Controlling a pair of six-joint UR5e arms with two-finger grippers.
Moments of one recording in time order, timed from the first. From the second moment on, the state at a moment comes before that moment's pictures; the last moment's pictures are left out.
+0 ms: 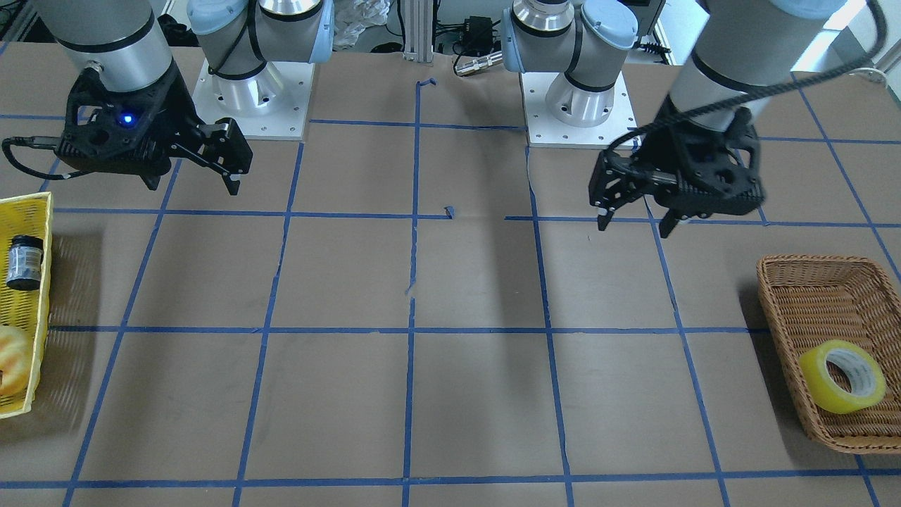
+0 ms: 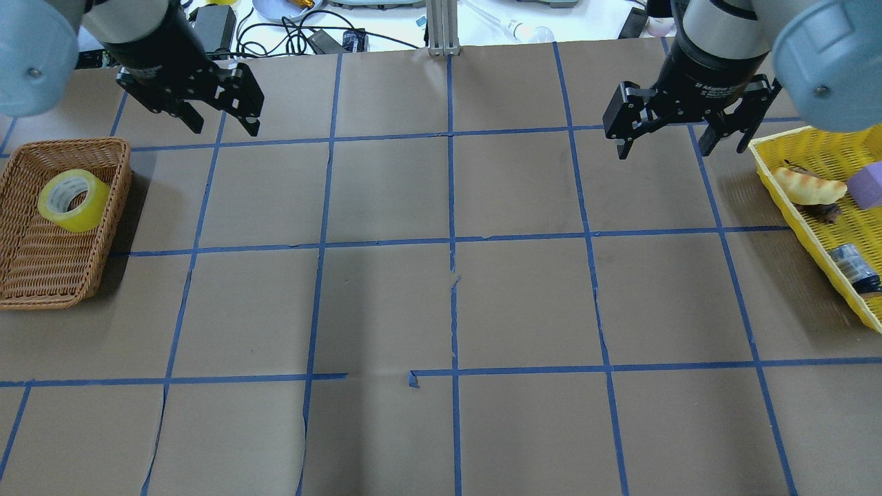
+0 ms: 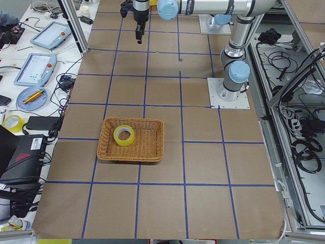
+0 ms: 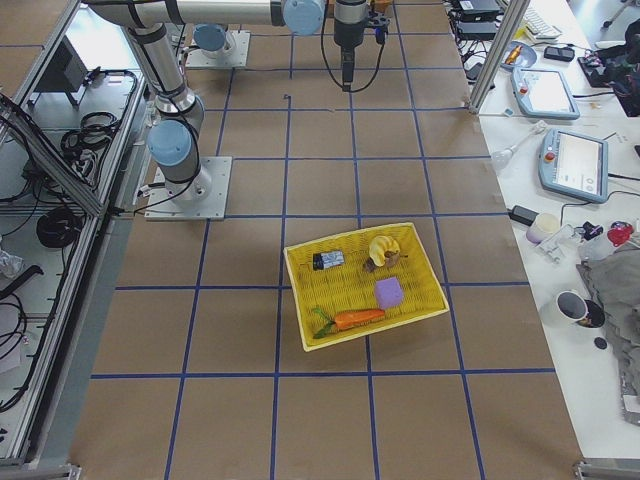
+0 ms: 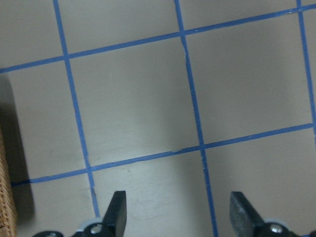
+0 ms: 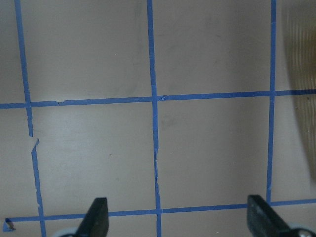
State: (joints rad) left arm -1.56 -1.64 -1.51 -1.49 1.56 0.09; right arm 1.56 -1.57 1.57 -1.60 -1.61 0.03
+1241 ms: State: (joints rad) left arm -1.55 -1.57 -1.56 -1.49 1.60 -0.08; right arm 1.56 -1.57 1.57 -1.59 -1.61 -0.01
